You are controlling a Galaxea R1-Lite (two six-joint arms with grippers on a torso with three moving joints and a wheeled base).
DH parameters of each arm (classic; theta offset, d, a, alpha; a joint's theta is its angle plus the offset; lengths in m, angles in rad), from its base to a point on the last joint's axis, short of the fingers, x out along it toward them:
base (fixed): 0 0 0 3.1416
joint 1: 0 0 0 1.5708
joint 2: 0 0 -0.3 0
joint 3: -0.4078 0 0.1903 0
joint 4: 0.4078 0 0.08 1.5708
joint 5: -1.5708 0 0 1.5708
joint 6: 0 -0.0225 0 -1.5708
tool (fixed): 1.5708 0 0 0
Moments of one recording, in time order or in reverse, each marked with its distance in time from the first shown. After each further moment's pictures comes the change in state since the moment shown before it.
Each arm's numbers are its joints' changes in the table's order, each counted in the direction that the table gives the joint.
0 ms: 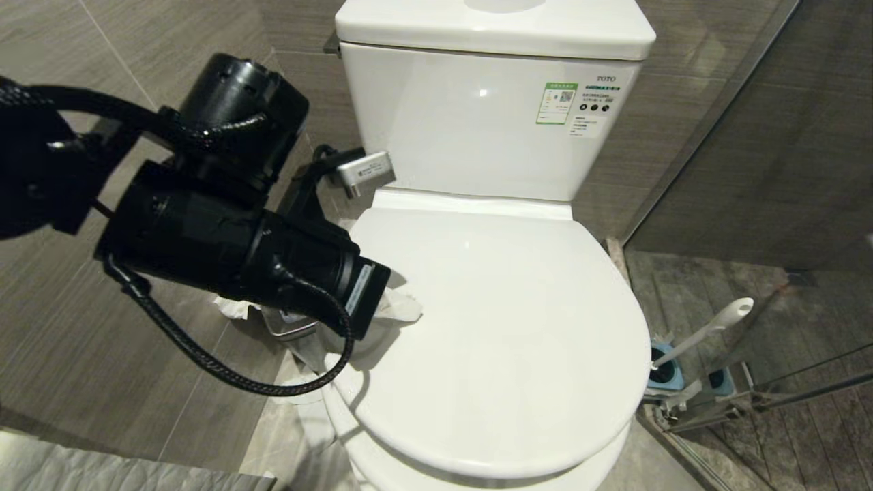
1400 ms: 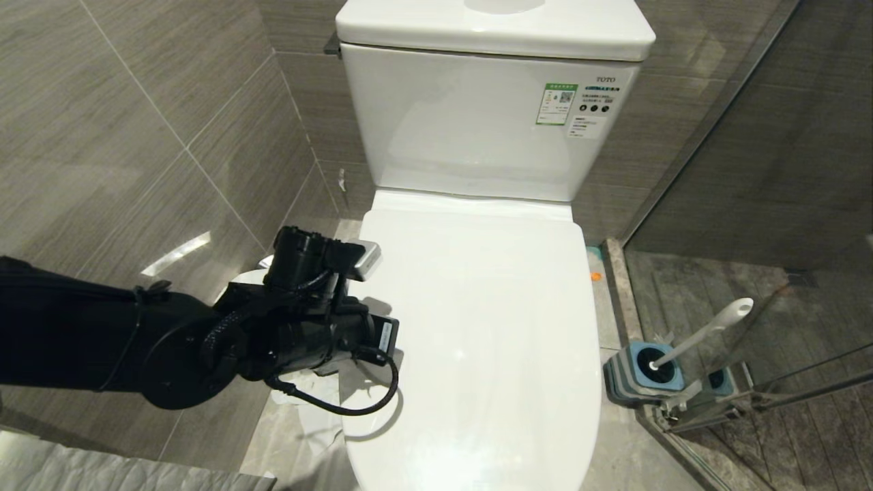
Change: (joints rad) left arm -0.081 0.160 0.533 -0.818 0.372 0.081; right arm 0.001 0.000 0.000 0.000 0.000 0.000
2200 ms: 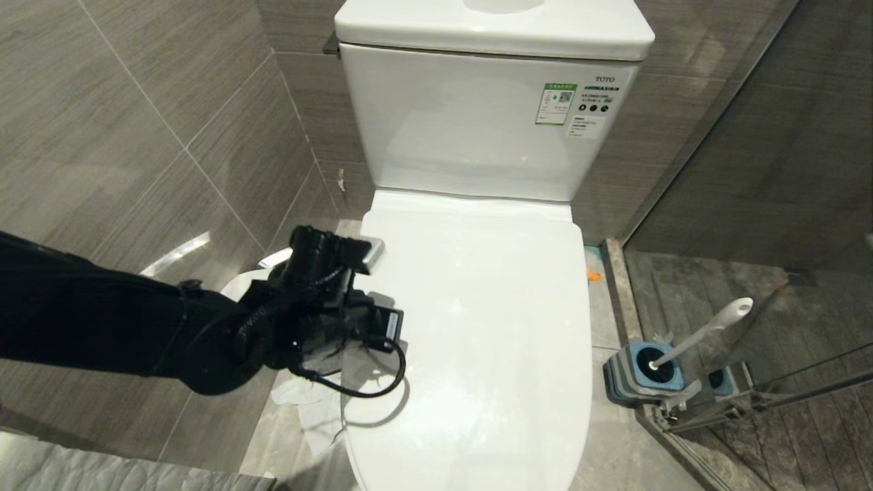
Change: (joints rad) left arm -0.015 0.046 -0.062 -0.062 0.042 -0.003; right arm -0.001 0.000 0.000 0.000 0.000 0.000
